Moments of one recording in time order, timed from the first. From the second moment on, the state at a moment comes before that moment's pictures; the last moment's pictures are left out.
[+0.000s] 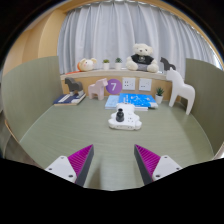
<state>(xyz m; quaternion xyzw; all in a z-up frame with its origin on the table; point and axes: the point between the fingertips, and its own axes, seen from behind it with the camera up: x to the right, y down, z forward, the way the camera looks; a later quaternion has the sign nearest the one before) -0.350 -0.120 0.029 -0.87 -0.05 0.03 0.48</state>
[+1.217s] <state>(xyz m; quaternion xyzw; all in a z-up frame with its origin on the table) -0.249 0.102 0.308 -0.73 0.05 -0.03 0.68</state>
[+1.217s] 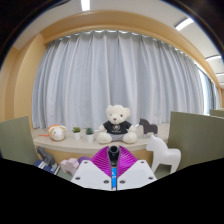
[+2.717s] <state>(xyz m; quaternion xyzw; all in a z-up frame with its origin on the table) -0.232 -0.056 0.213 -0.82 0.05 -0.02 0.58</state>
